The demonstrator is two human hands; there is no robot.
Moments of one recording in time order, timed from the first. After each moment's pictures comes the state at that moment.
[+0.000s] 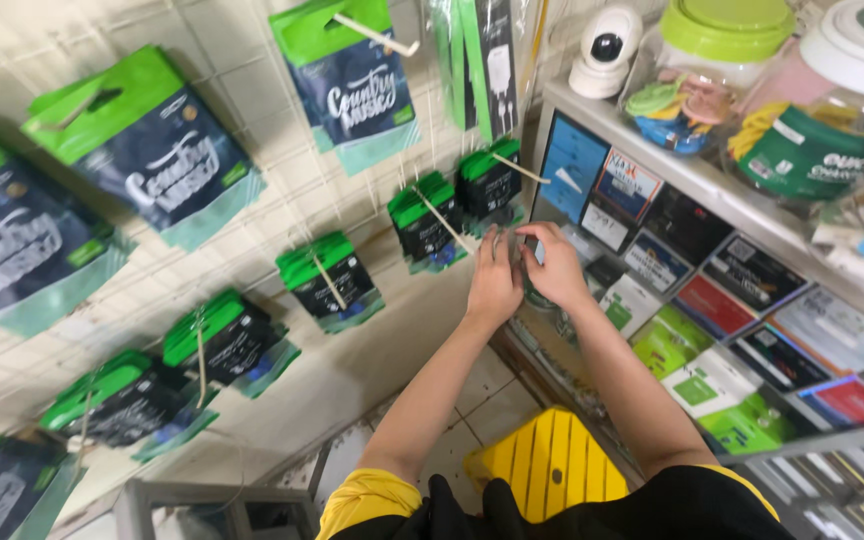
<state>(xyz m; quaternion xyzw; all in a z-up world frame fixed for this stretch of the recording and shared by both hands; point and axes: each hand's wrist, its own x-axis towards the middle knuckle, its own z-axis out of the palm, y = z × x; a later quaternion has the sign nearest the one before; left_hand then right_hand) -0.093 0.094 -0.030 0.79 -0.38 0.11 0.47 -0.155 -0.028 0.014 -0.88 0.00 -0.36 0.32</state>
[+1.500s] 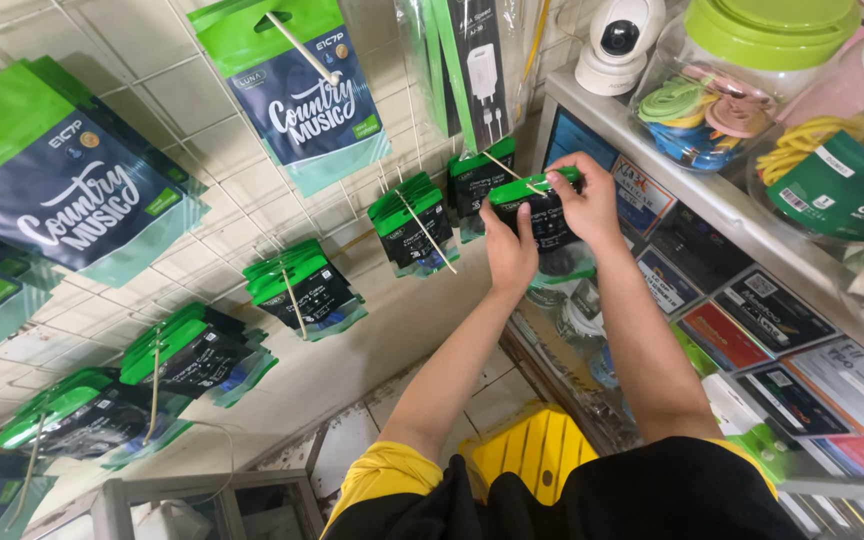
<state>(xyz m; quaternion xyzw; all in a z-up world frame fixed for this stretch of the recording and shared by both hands) -0.061 -0.002 -0.007 0.69 -0.18 0.12 0.69 -0.074 -0.141 0.034 -0.79 0.02 -0.36 0.49</state>
